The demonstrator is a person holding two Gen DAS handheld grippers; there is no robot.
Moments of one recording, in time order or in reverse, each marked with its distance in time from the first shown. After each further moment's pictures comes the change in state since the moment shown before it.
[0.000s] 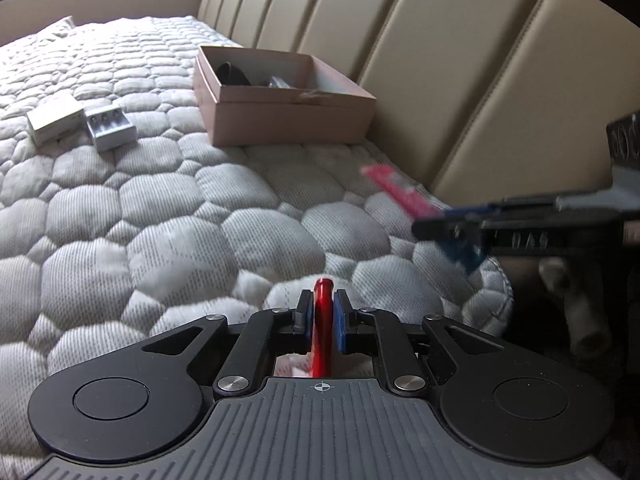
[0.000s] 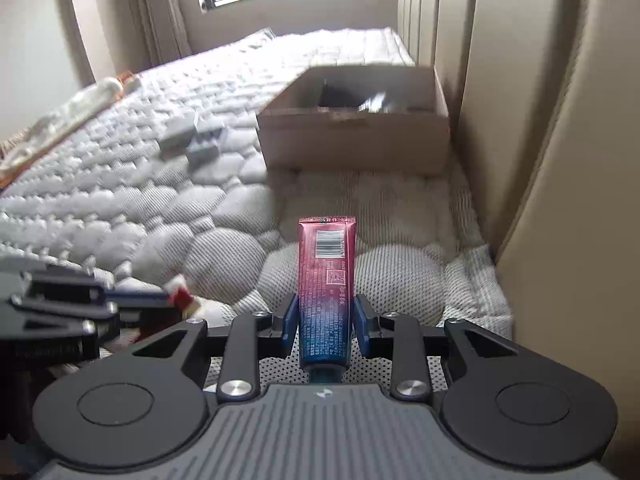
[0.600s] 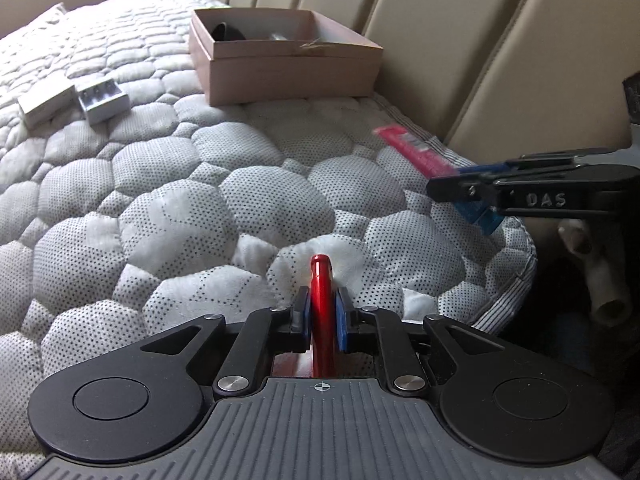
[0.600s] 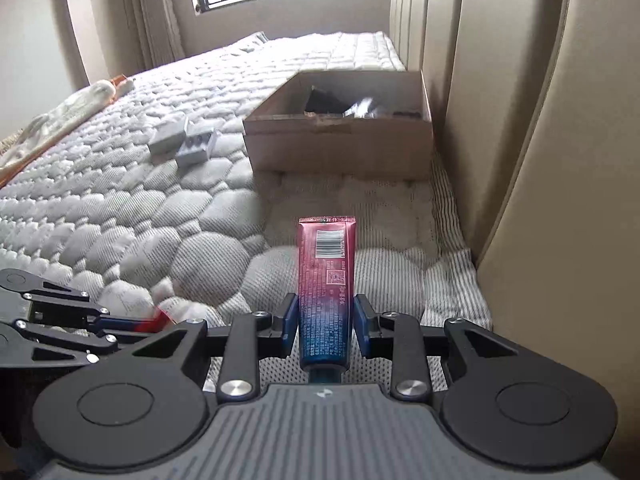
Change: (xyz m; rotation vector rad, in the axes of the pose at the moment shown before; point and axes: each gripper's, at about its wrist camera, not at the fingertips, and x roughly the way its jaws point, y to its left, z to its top) left arm 0.021 -0.004 -0.006 0.052 0.115 0.049; right arm 0.003 -0.004 -0.002 0.002 0.011 -0.034
